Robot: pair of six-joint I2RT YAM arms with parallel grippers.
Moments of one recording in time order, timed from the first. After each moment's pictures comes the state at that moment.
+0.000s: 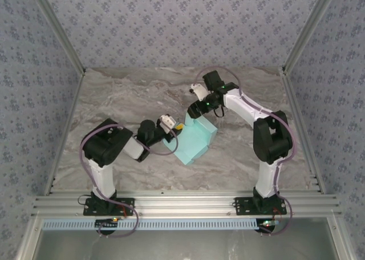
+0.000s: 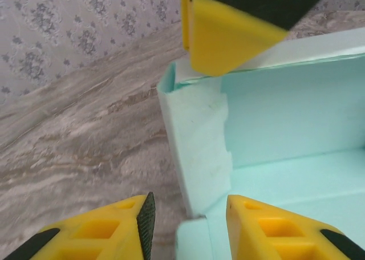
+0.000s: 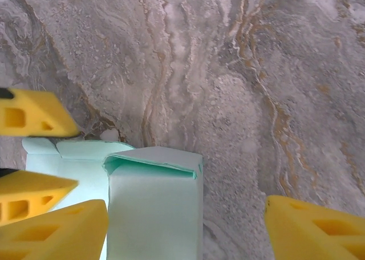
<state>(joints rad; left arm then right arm) -0.59 1.90 0.53 1.19 0.28 0.19 0.45 1.92 1.55 -0.70 -0.33 -0.20</state>
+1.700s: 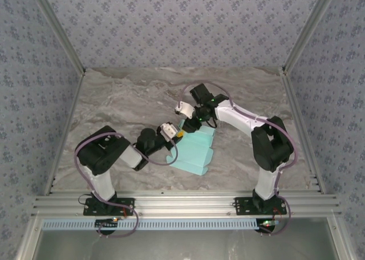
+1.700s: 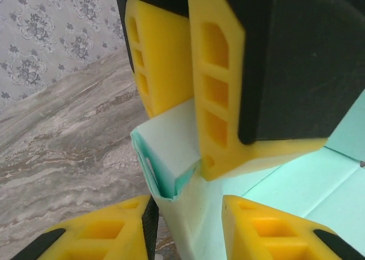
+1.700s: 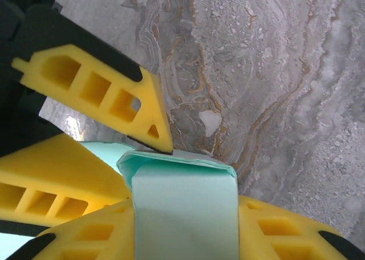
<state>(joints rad) -0.70 1.83 0.43 1.22 0.17 0.21 0.60 1.83 1.39 -0.64 -0.36 -0.55</state>
